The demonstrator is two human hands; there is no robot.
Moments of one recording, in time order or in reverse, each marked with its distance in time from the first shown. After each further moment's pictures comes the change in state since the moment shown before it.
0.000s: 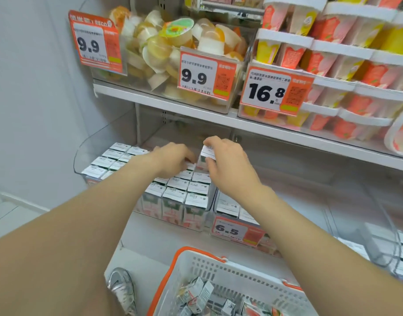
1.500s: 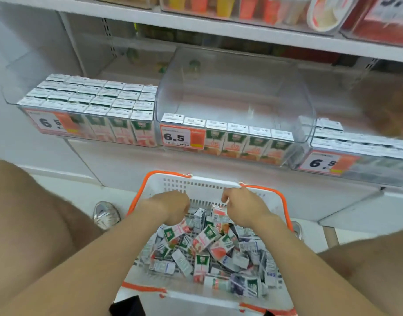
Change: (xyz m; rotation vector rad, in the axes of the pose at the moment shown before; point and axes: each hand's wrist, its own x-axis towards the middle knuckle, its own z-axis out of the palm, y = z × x) left_hand -0.140 0.150 0.228 0.076 -0.633 0.062; right_hand -0.288 0.122 0.065 -0.021 -0.655 0.421
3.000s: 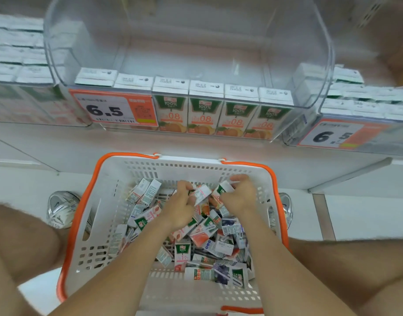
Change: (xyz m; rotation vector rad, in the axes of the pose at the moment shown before) left_hand 0.121 0.058 0.104 -0.835 0.200 -0.008; right_hand 0.053 0.079 0.097 0.877 0.245 0.587
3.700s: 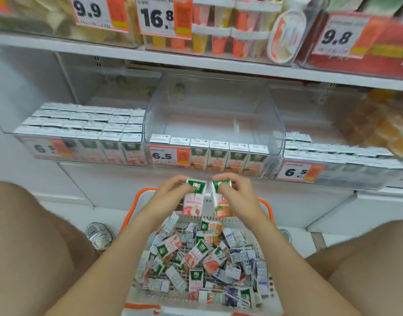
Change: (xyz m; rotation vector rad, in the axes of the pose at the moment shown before) left_hand -0.128 0.097 -0.138 -0.569 0.130 0.163; right_hand -0.140 -0.135 -0.072 0.287 -0.183 -0.476
